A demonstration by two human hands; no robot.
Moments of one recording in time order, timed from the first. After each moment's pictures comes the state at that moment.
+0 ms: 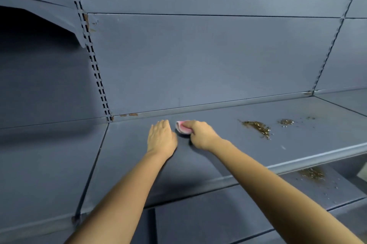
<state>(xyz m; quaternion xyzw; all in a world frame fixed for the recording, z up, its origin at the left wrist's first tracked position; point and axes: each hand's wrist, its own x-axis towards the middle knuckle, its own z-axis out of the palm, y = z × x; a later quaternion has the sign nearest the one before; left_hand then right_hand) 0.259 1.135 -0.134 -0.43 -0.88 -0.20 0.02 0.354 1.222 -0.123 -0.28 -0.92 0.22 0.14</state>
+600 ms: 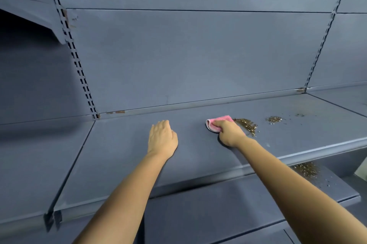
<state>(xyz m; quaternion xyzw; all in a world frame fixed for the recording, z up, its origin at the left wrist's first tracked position) 0.294 1.167 -0.151 -0.42 -0.88 -0.21 0.04 0.436 1.304 -0.143 -0.34 -0.91 0.20 0.14</state>
